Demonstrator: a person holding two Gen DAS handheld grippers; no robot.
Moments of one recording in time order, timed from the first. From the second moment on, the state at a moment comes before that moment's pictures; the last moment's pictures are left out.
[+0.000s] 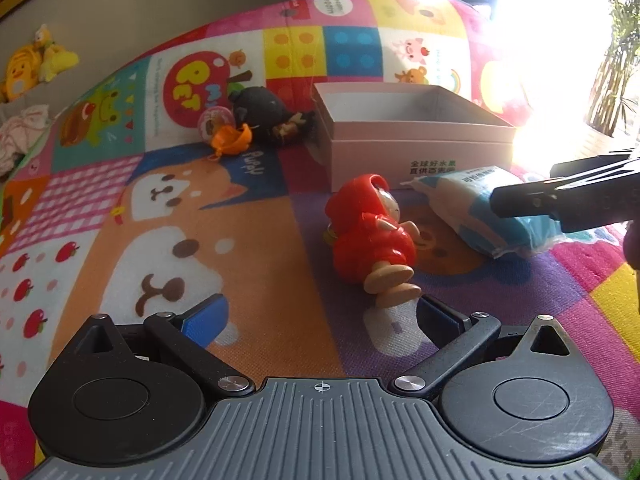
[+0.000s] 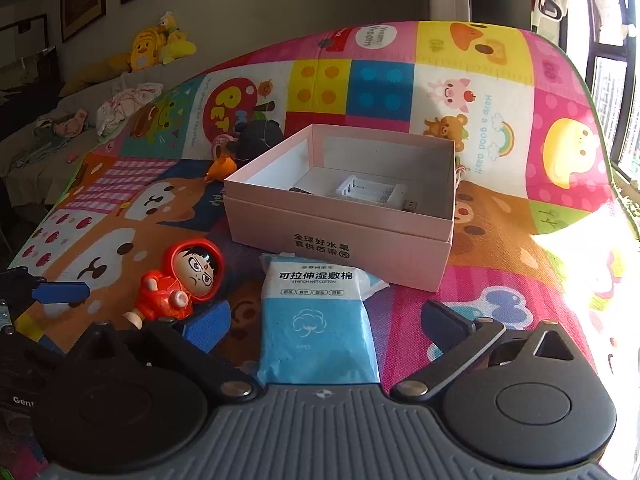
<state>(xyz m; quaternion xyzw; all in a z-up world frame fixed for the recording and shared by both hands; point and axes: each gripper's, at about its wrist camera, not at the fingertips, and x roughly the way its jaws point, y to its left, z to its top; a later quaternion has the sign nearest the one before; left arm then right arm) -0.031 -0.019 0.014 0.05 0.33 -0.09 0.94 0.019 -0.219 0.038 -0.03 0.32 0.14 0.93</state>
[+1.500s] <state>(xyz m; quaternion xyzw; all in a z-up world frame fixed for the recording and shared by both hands) 0.007 -0.065 0.006 0.15 0.30 -0.12 0.93 -0.018 -0.254 0.010 -0.02 0.34 0.10 0.94</state>
